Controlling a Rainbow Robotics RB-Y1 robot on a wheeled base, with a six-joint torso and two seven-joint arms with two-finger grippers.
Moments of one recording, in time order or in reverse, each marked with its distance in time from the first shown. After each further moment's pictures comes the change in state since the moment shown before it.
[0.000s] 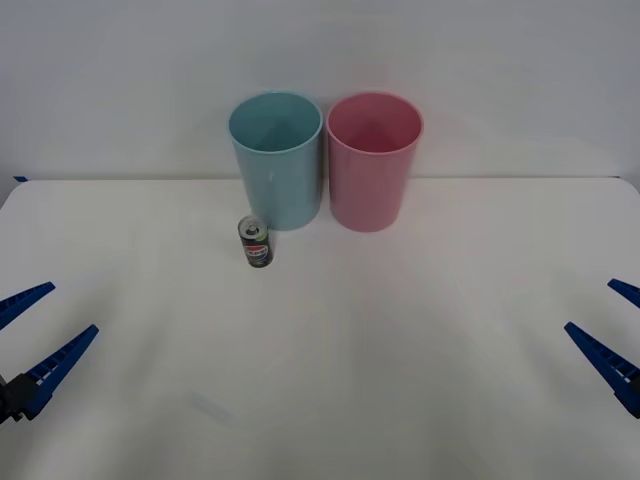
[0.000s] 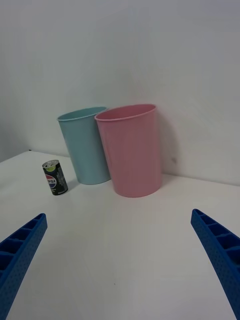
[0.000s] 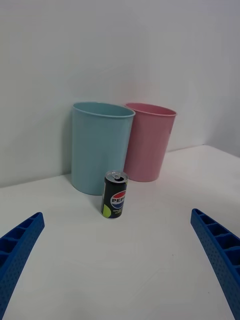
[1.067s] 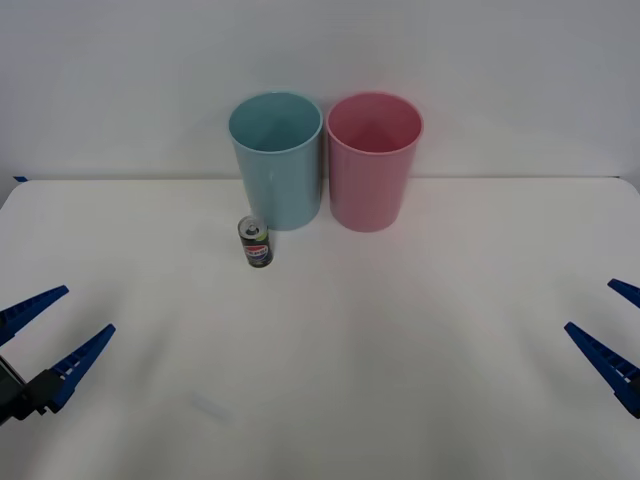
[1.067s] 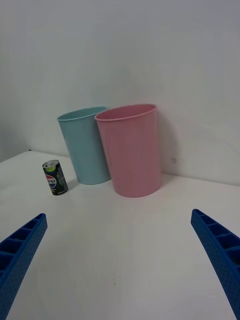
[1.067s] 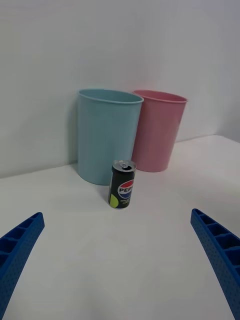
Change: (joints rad) right arm 0.000 0.000 0.000 0.000 0.000 0.000 0.000; left arm 0.008 -0.001 -0.070 -0.006 -0.035 0.107 -0.029
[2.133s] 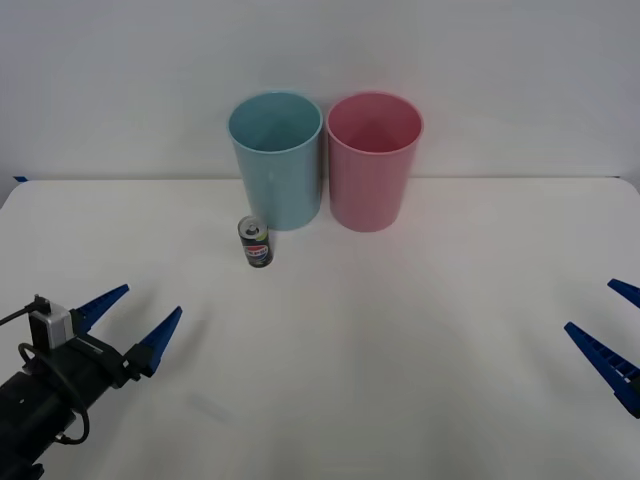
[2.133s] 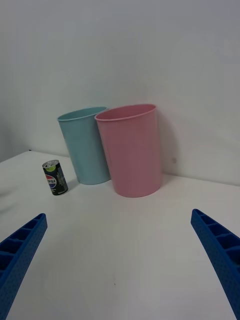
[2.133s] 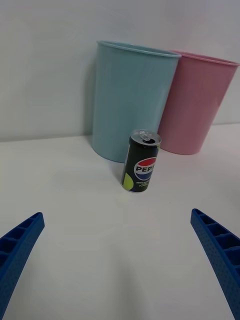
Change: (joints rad) right arm 0.000 0.000 0.000 0.000 0.000 0.000 0.000; left arm -0.045 -0.010 -0.334 -0.001 -0.011 0.467 -0.084
